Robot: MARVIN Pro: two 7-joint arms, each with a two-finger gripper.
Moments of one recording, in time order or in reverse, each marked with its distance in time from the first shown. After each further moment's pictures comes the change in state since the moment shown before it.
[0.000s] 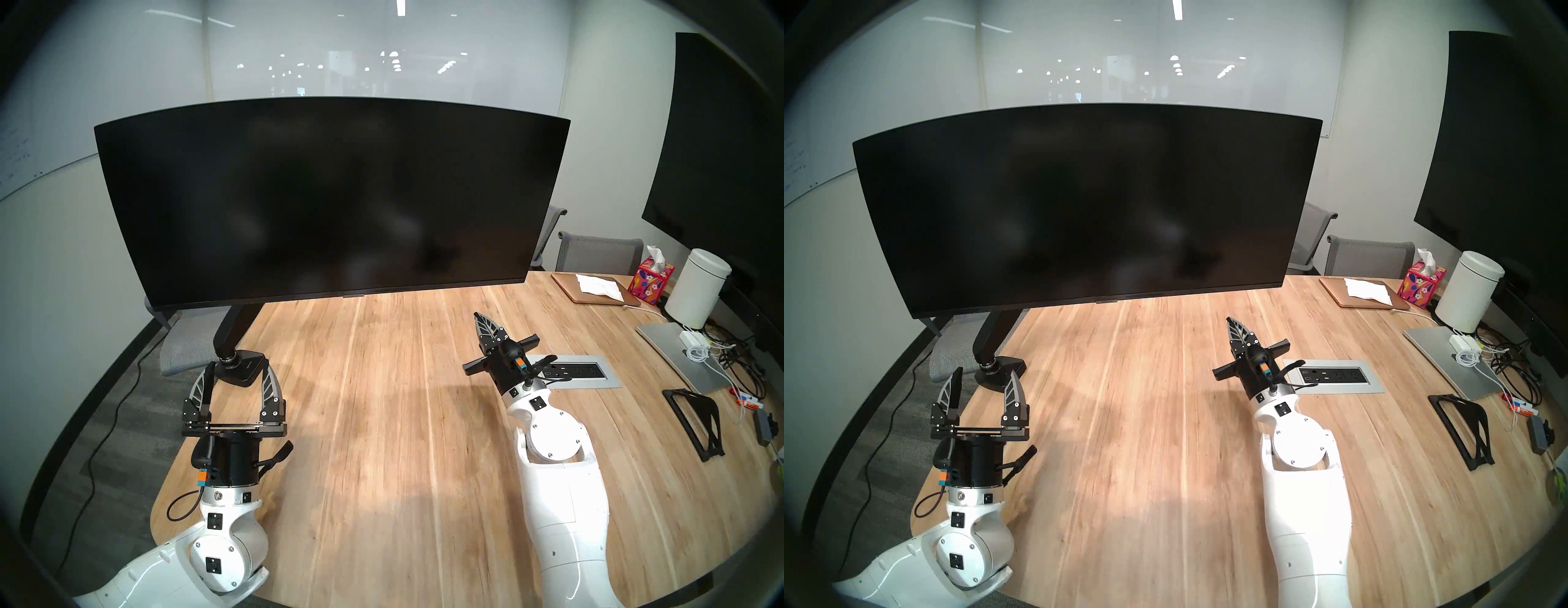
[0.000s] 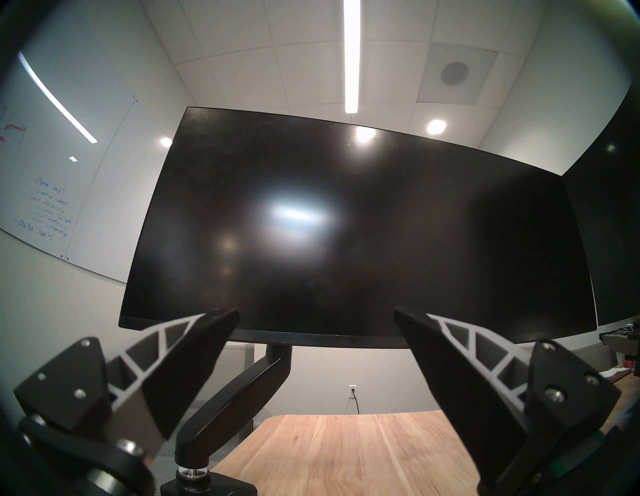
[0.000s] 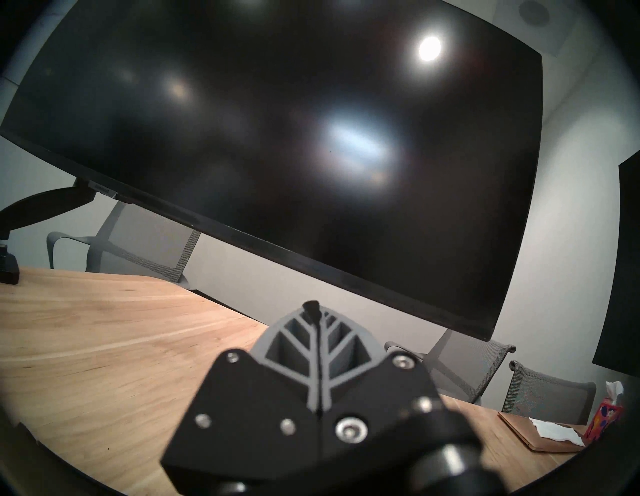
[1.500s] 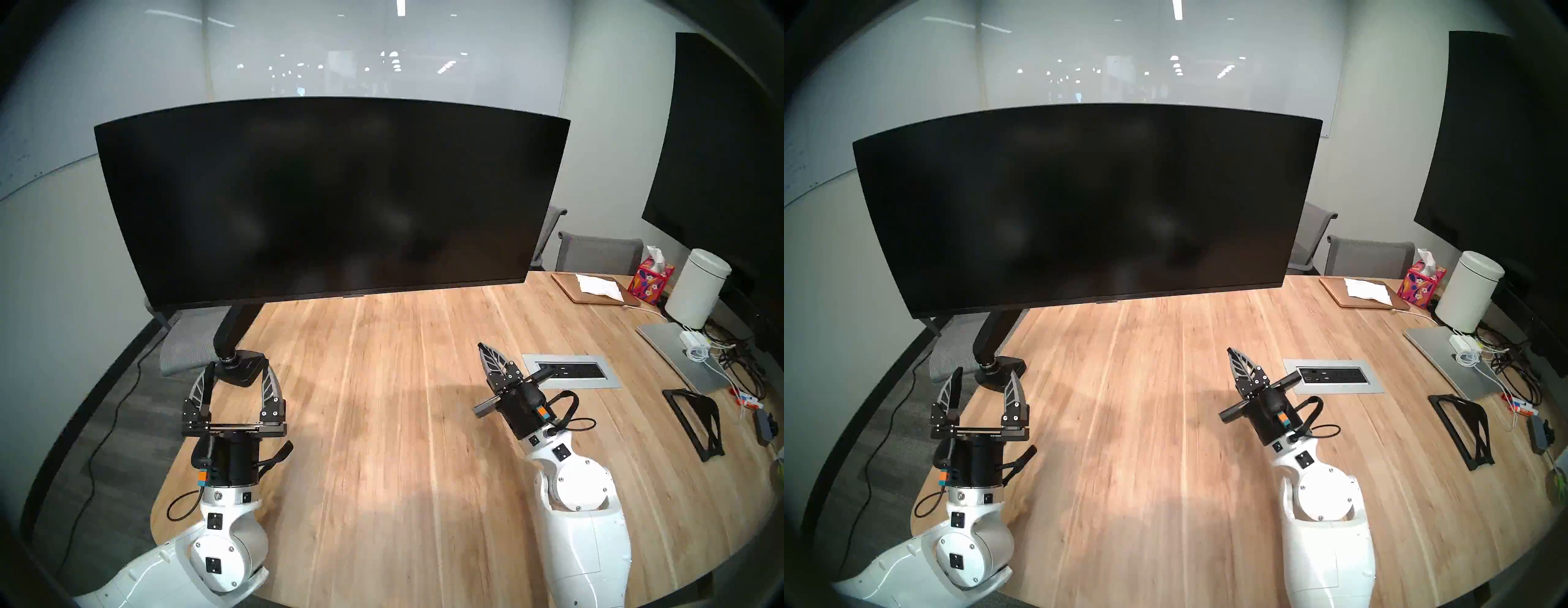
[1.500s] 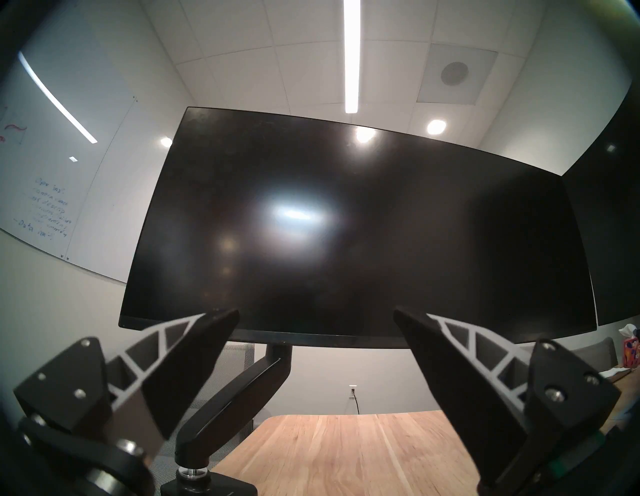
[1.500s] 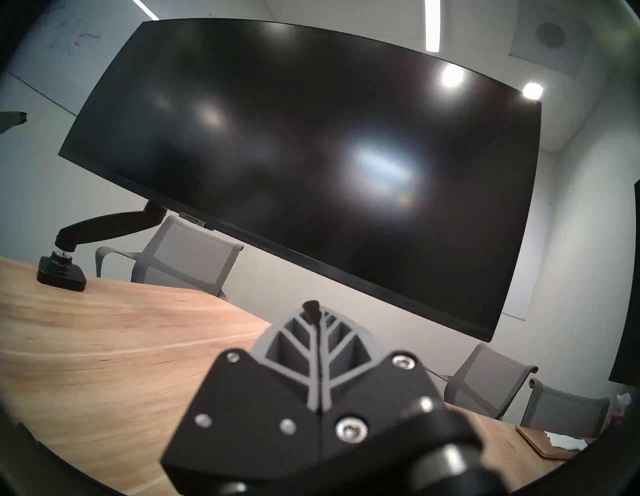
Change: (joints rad) left arm 0.000 0.000 0.000 0.000 0.000 0.000 0.000; right arm -0.207 0.023 0.021 -0.130 0.123 -0.145 0.135
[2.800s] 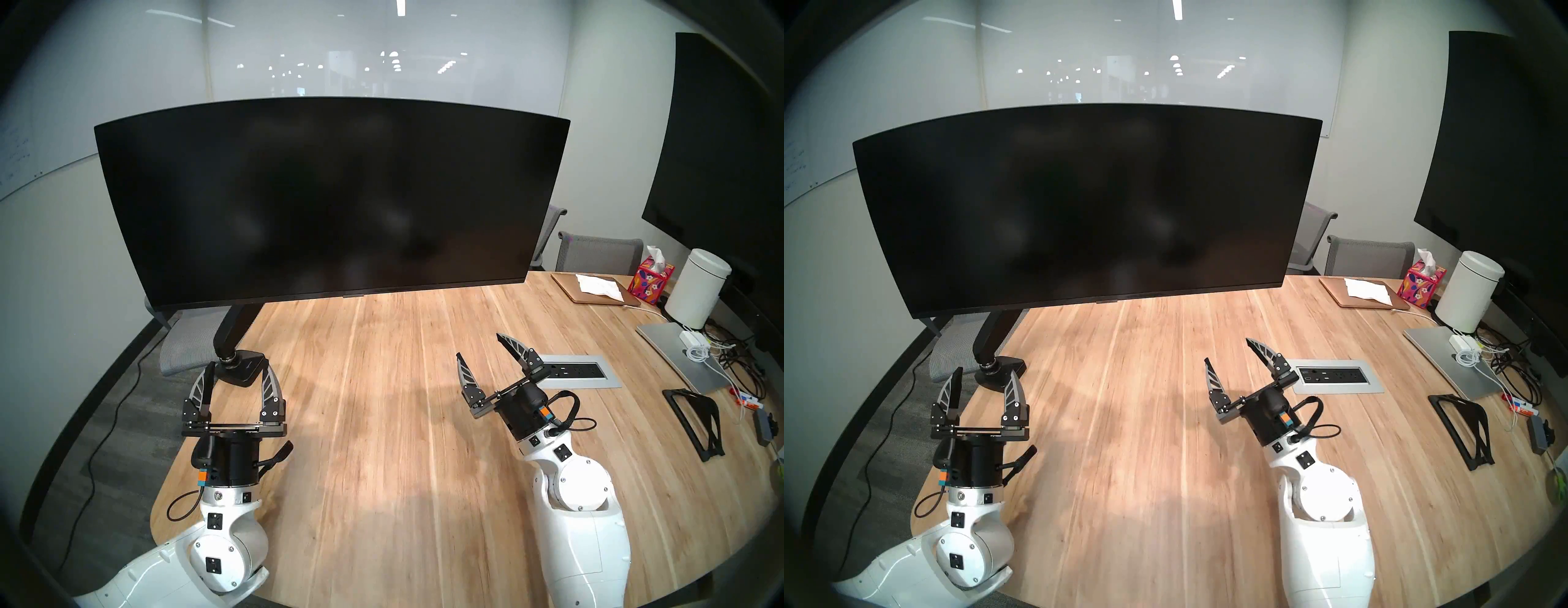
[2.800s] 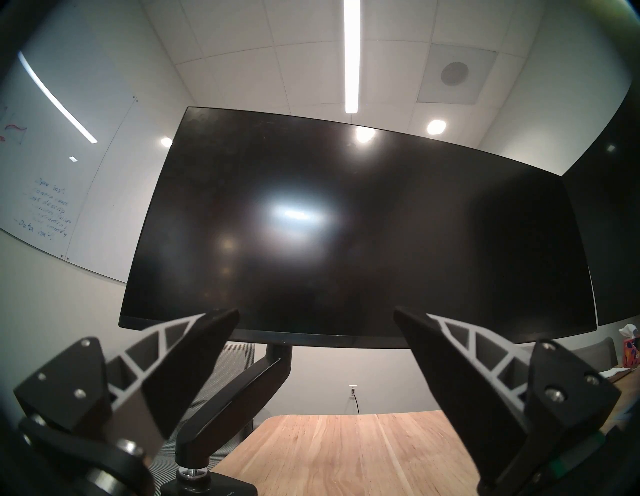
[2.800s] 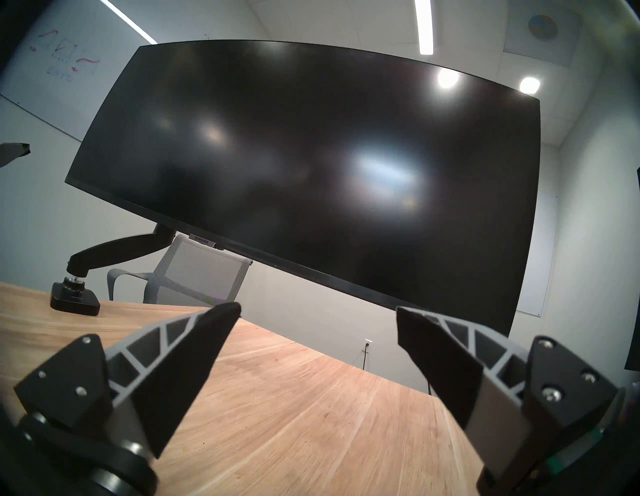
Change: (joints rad) left arm 0.000 0.000 0.000 0.000 0.000 0.000 0.000; right arm 0.001 -0.006 0.000 -0.004 0.072 0.009 0.059
